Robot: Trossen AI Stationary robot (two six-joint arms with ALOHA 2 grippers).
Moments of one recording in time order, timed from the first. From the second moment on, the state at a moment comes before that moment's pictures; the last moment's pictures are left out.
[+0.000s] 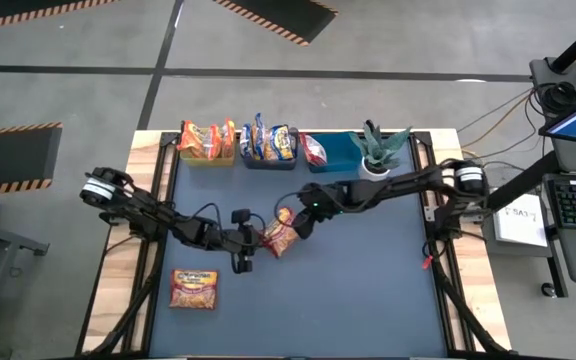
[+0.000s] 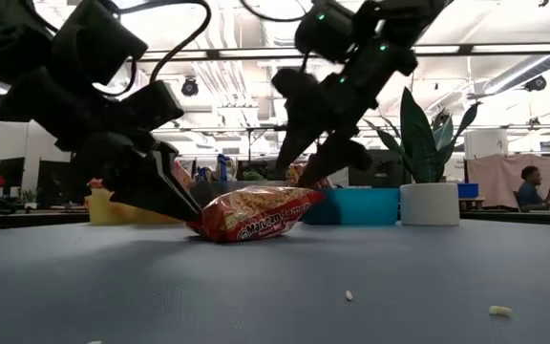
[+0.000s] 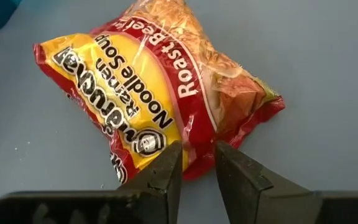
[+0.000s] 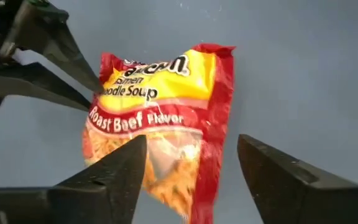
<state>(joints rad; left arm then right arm) -0.26 1.59 0.46 0.43 -0.36 -0.13 -0.06 1.78 1.12 -0.22 -0.02 0.66</state>
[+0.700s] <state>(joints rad) -0.26 1.65 0.46 0.48 -0.41 -0.18 -0.08 1.93 1.17 -0.06 -0.19 0.55</state>
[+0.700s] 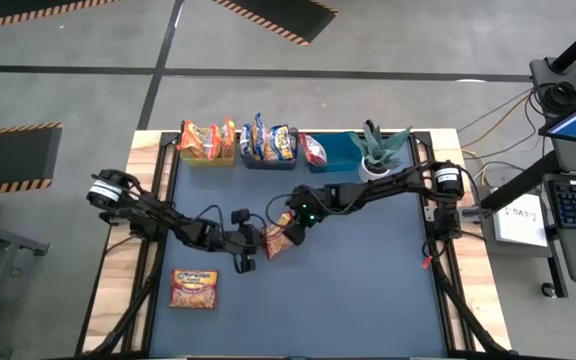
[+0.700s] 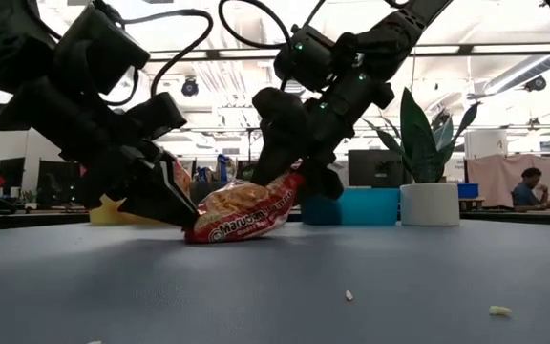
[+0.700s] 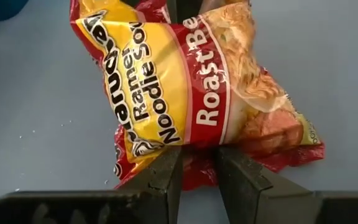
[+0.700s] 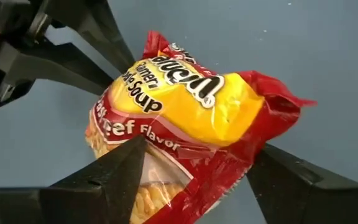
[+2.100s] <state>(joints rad) -0.26 0.98 0.48 0.18 -0.48 0.21 -0.10 1.77 1.17 -0.11 -0.18 0.44</state>
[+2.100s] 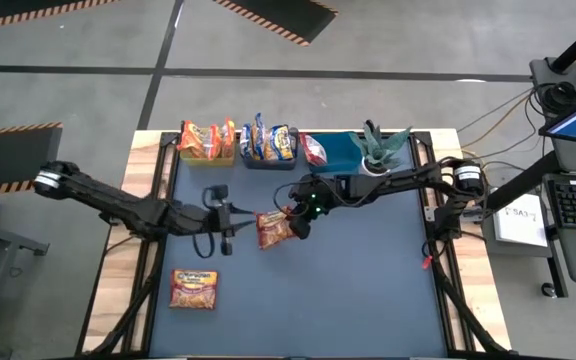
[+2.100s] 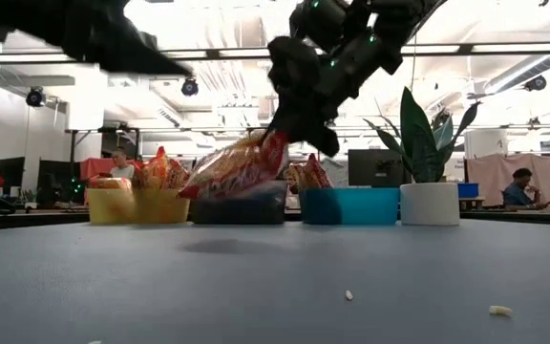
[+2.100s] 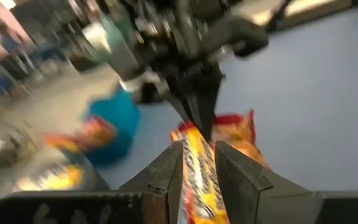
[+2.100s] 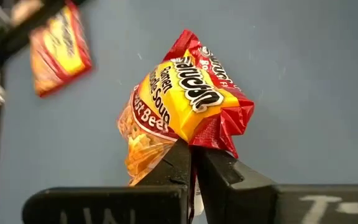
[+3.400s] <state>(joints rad) -0.26 0.81 0.64 0.11 -0.80 0.52 -0.67 2.18 2.33 -1.57 0.08 0.01</state>
